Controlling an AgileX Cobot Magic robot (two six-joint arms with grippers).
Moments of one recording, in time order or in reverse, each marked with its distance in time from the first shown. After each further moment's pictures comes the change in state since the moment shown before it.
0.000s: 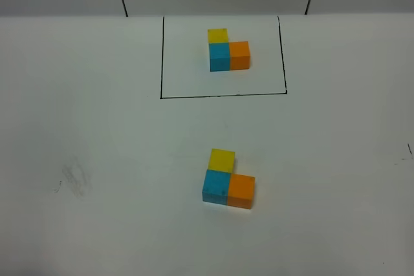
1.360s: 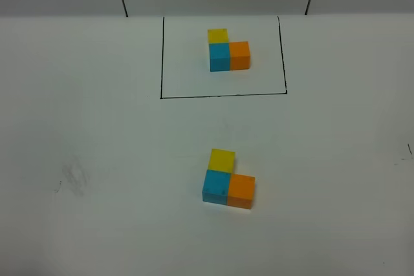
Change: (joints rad) left arm 0.000 0.000 0.000 0.000 0.000 0.000; right arm -0.001 -0.981 1.084 0.556 -0.101 -0.012
